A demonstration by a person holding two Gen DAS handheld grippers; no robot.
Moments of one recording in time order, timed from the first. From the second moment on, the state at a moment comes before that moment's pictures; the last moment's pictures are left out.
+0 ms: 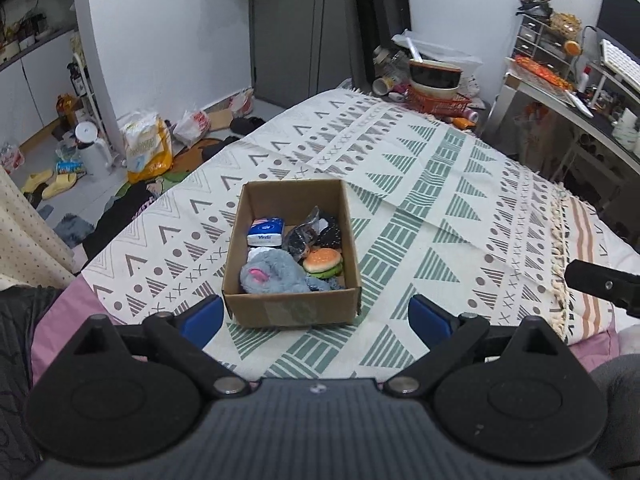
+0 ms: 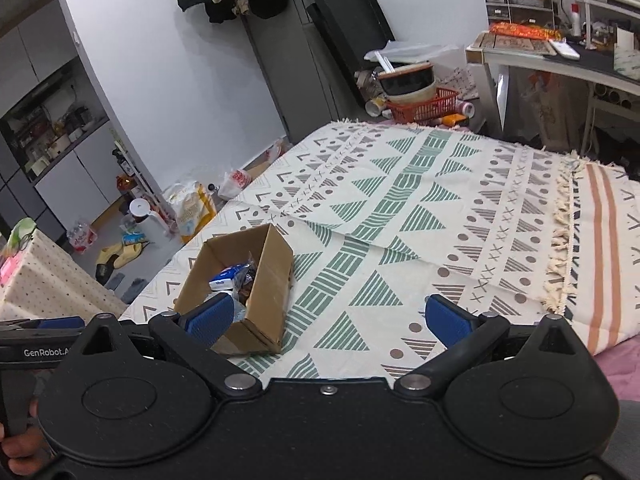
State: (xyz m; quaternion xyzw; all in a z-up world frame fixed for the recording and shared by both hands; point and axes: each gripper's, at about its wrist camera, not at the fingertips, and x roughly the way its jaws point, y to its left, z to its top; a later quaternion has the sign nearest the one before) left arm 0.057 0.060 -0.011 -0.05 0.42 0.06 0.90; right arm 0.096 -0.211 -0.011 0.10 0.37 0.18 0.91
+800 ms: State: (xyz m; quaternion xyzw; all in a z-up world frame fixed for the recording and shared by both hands) left arm 0.006 0.045 0.011 -0.05 0.38 0.06 0.92; right arm 0.048 -0.224 0.008 0.06 0.35 0.16 0.92
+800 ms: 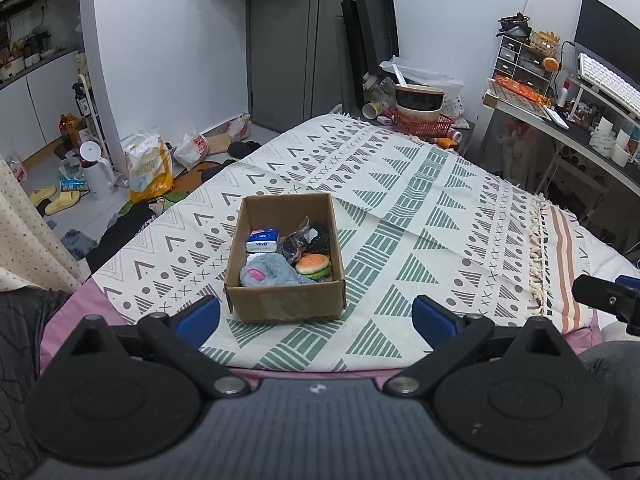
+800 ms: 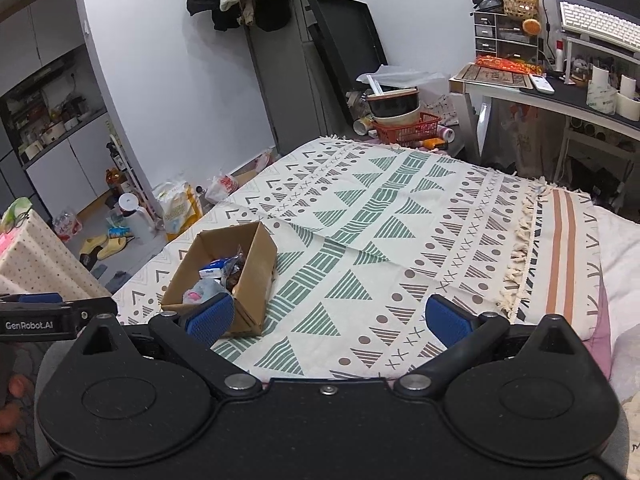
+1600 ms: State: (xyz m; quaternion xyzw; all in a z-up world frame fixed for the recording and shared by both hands) left arm -0.004 0.047 0.020 -0.04 0.38 0.06 0.92; right arm 0.041 -0.222 0.011 0.05 0.34 0.15 0.93
